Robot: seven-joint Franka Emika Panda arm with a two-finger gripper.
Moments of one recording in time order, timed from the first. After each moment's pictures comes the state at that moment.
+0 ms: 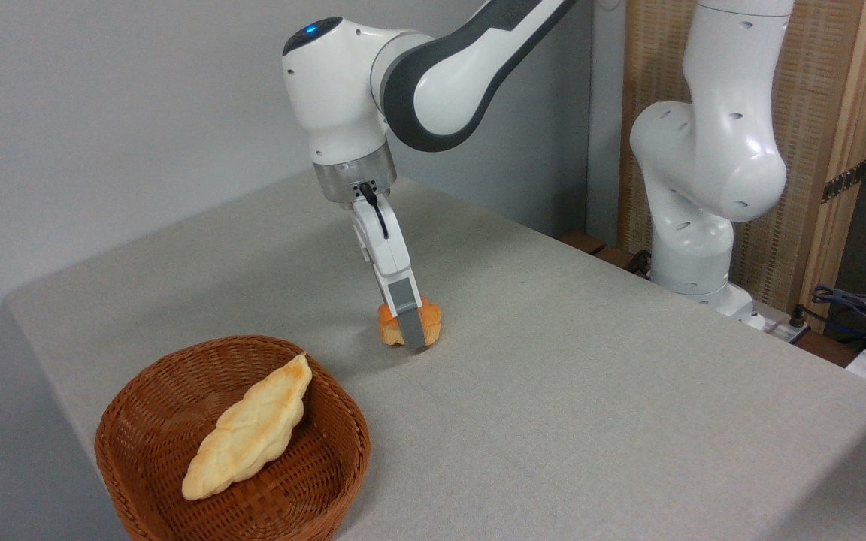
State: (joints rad) arm -0.37 -0.18 0.04 -2.30 0.07 2.02 0.78
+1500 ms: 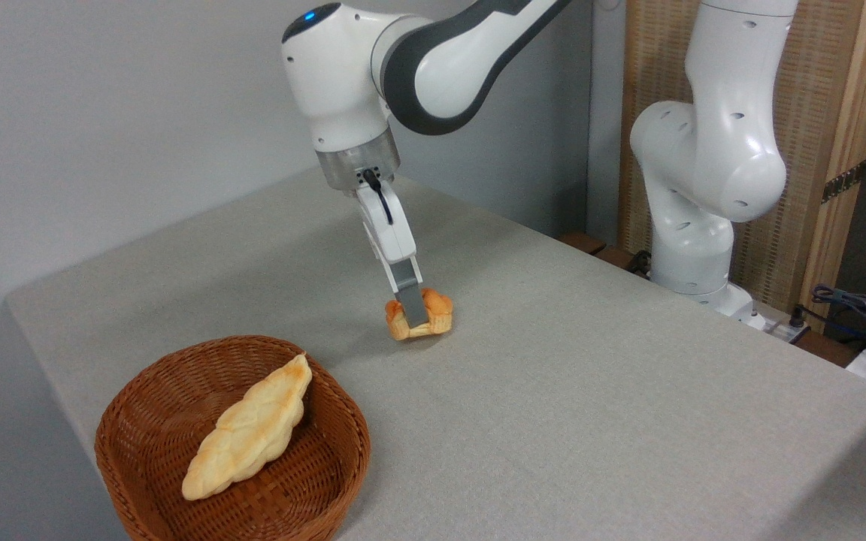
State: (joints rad) arm -0.37 -0.21 0.03 -2.28 0.07 1.95 0.78
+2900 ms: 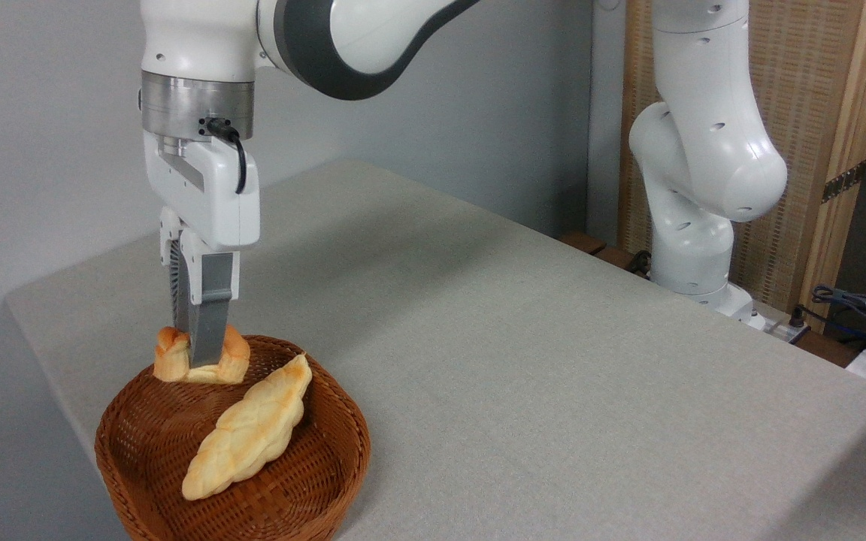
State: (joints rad) arm -0.35 0.14 0.23 -1.66 0.03 2.14 0.72
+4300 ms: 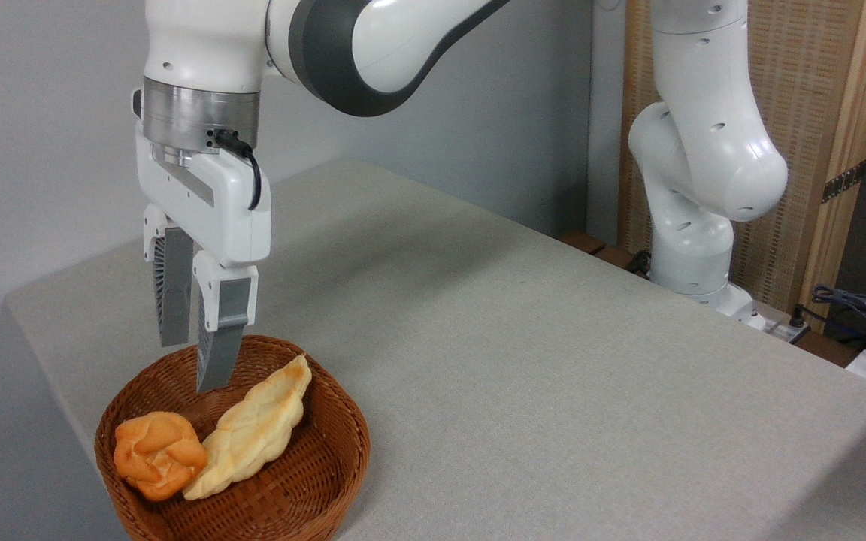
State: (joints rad) arm -0.34 0.15 0.26 -1.66 -0.04 2.16 0.72
